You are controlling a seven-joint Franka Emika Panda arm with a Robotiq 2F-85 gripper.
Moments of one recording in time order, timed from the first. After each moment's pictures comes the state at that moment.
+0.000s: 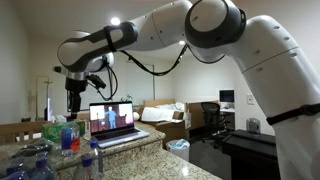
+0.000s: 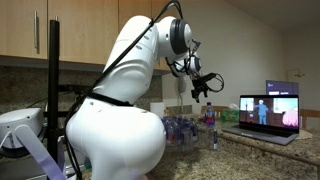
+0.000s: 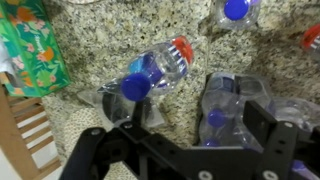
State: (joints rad) arm 0.26 0.39 0.17 -1.41 -0.23 2.18 -0.96
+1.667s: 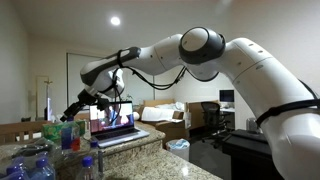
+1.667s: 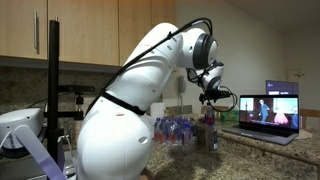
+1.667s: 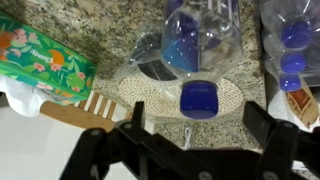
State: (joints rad) arm -0.15 0.59 0.55 -1.44 0.26 2.63 -0.94
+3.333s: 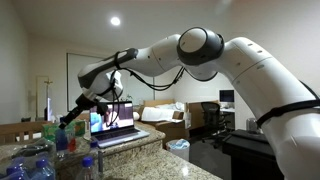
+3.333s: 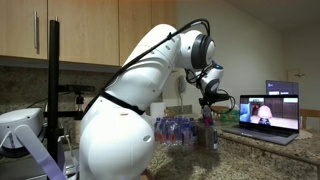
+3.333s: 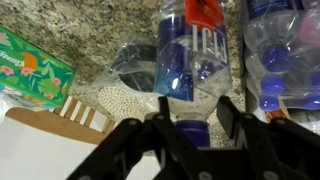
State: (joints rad) arm -0.09 0.58 0.48 -1.46 0.33 2.59 -1.07
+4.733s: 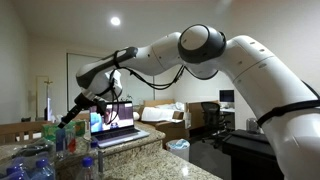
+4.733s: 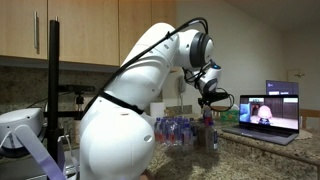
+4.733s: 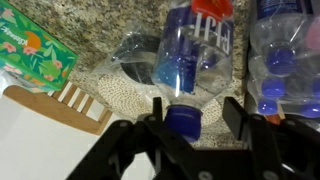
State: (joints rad) arm -0.09 0.56 0.48 -1.49 0.33 2.64 -1.16
